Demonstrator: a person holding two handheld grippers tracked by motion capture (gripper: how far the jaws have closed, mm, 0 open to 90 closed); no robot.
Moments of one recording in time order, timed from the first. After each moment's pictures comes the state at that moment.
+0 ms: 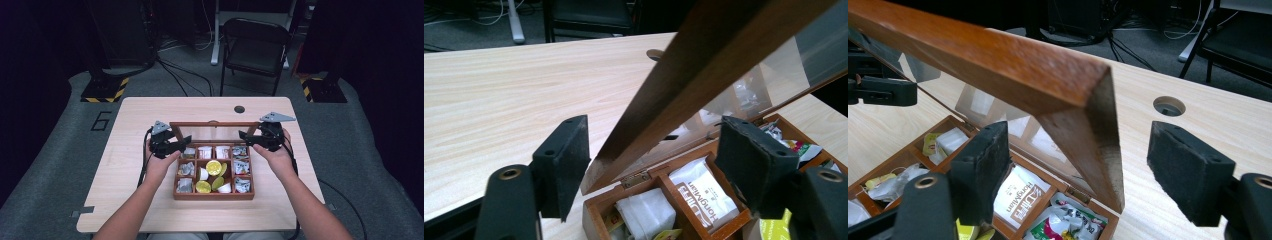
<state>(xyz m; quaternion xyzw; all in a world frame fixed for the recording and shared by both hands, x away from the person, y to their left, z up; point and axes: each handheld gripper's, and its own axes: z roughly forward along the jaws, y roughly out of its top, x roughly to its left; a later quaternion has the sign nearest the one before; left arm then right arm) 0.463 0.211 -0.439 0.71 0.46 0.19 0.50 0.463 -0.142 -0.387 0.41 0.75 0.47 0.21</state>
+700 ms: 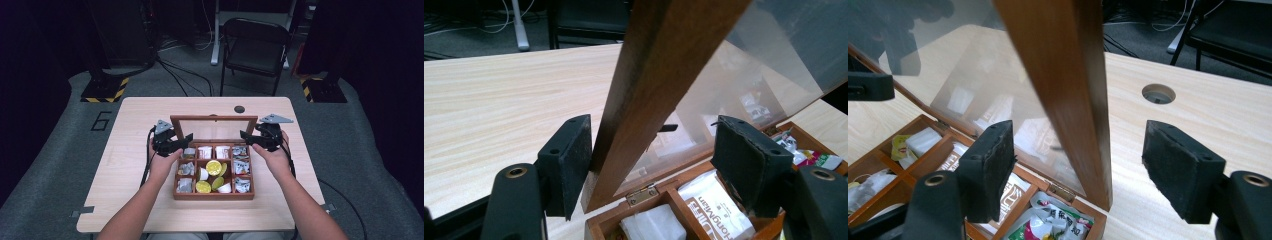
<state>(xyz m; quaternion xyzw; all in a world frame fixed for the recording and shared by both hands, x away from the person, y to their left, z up) 0.473 0.204 -0.446 0.70 0.46 0.20 0.51 0.476 -0.145 -0.410 0.44 0.74 0.46 0.21</state>
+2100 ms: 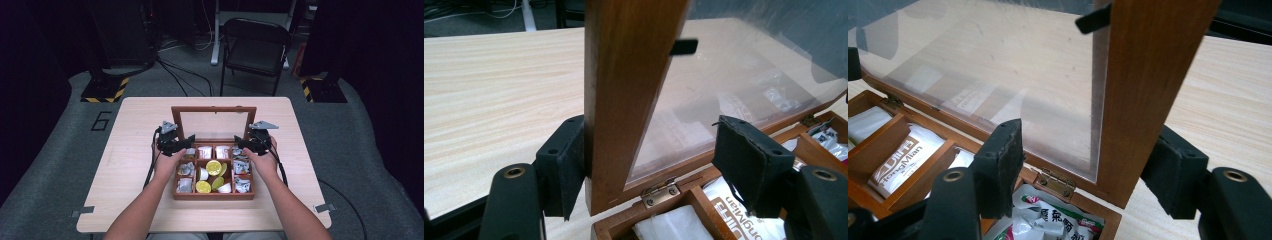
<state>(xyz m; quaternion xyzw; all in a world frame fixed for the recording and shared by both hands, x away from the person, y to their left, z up) 0.489 0.195 -0.469 0.70 0.48 0.20 0.48 0.494 -0.124 -0.458 0.46 0.74 0.44 0.22</state>
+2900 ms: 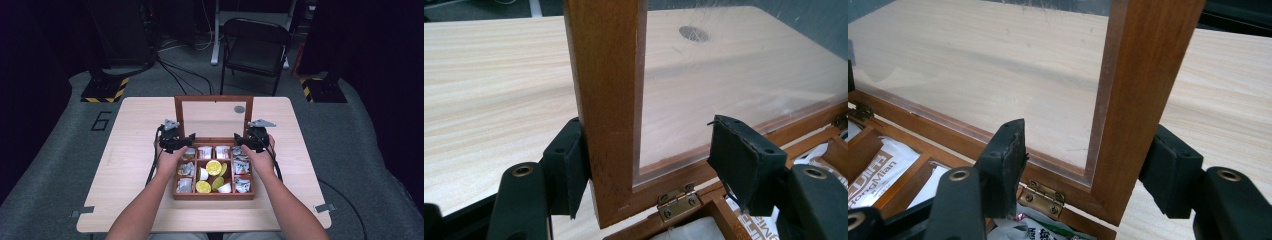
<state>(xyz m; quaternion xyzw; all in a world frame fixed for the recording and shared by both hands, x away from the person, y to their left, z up) 0.504 0.193 -0.474 0.71 0.49 0.20 0.46 0.507 -0.119 -0.464 0.49 0.73 0.42 0.22</state>
